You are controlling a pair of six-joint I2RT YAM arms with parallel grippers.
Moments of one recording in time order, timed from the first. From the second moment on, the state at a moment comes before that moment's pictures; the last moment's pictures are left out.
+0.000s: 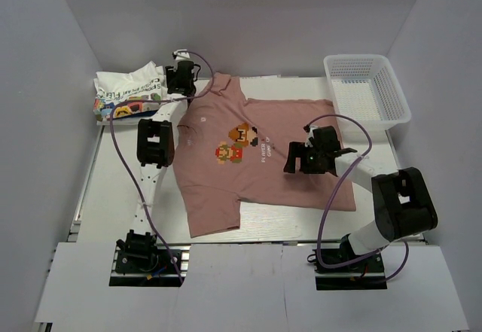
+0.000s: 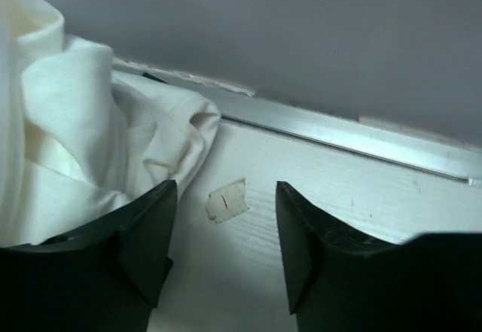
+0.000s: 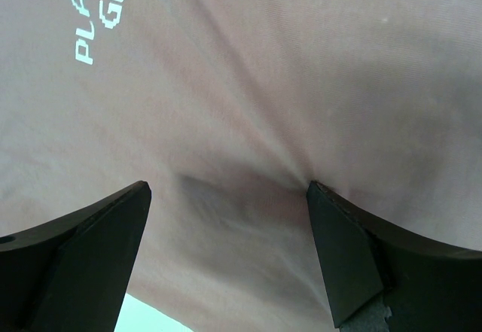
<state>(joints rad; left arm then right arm) -0.18 2.72 2.37 -0.03 -0.58 0.01 0.31 1.51 0.73 -0.17 -0.23 0.27</state>
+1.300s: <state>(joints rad) -0.28 2.34 1.80 -0.19 -0.08 -0.33 0.25 2.14 1.55 -0.30 0.10 0.41</state>
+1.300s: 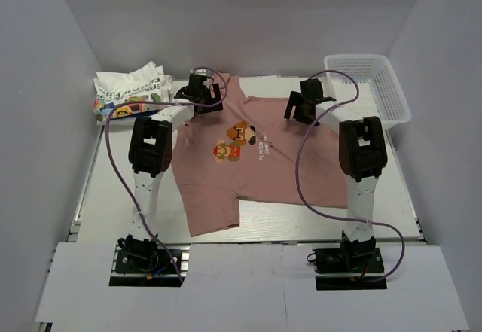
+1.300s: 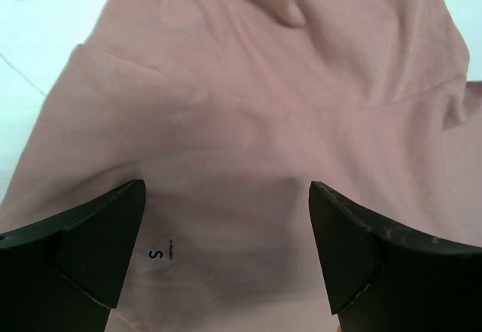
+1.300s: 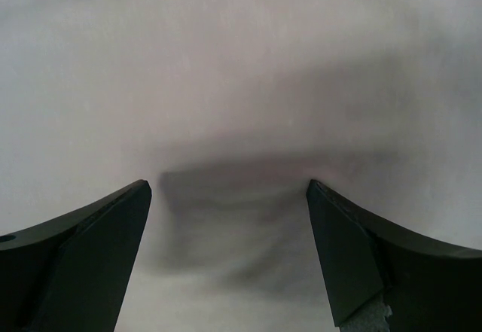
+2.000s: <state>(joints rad) -0.15 2.50 2.14 -0.36 0.09 -0.32 0.24 2.33 1.89 -0.41 0.01 0.36</state>
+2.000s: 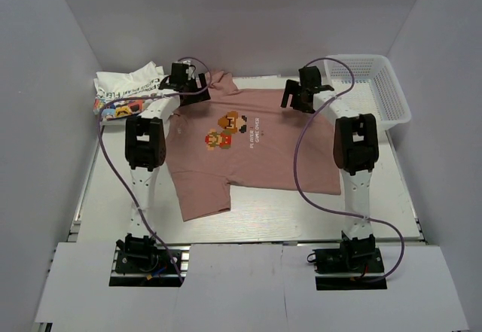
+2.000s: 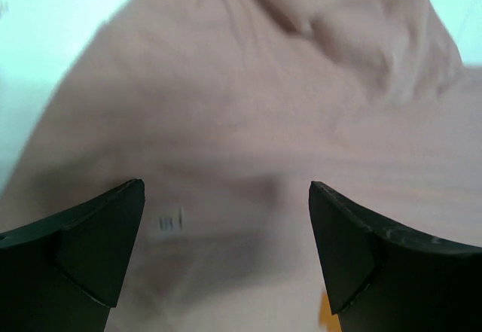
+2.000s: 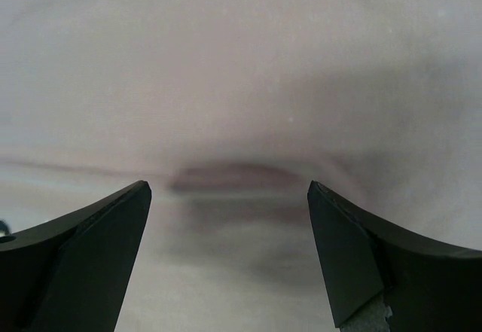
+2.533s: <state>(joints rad) -0.23 1.26 0.88 -0.47 0.09 -0.61 0.31 1.43 0.88 -0.11 0.03 0.50</state>
